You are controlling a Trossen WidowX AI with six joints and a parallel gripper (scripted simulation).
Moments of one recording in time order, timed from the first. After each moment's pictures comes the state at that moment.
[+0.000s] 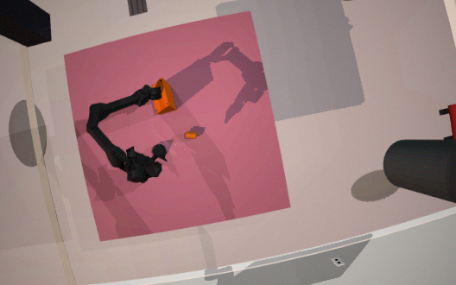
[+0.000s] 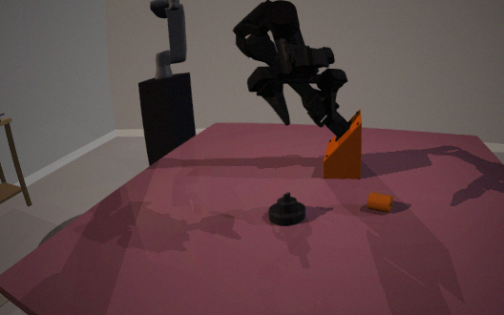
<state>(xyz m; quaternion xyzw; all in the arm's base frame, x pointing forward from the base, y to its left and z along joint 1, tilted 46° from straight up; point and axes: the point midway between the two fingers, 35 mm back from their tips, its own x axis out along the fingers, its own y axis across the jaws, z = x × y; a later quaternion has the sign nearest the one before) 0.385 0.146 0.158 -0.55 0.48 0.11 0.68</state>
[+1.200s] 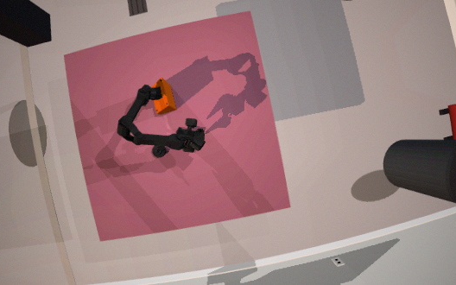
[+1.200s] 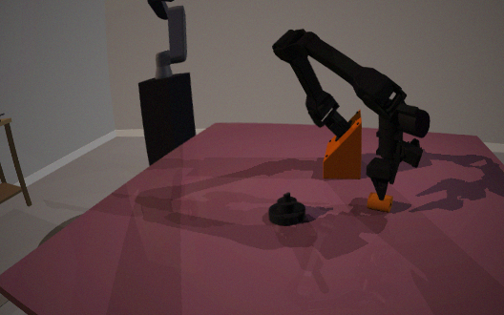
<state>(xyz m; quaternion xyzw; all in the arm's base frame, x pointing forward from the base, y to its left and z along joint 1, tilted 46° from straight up) 0.276 0.116 -0.100 -0.65 0.63 0.18 0.38</state>
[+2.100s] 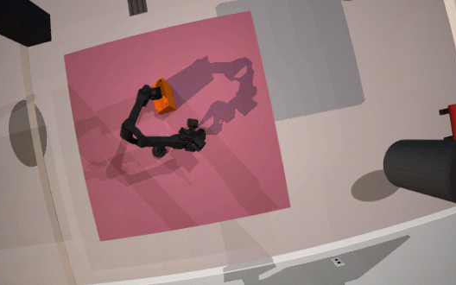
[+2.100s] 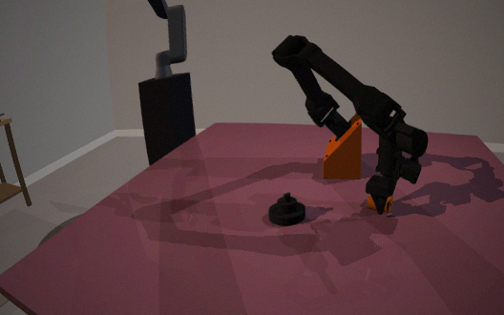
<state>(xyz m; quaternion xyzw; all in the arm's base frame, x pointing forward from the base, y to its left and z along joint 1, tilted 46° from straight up) 0.280 0.088 -0.128 -0.65 0.64 0.17 0.37</state>
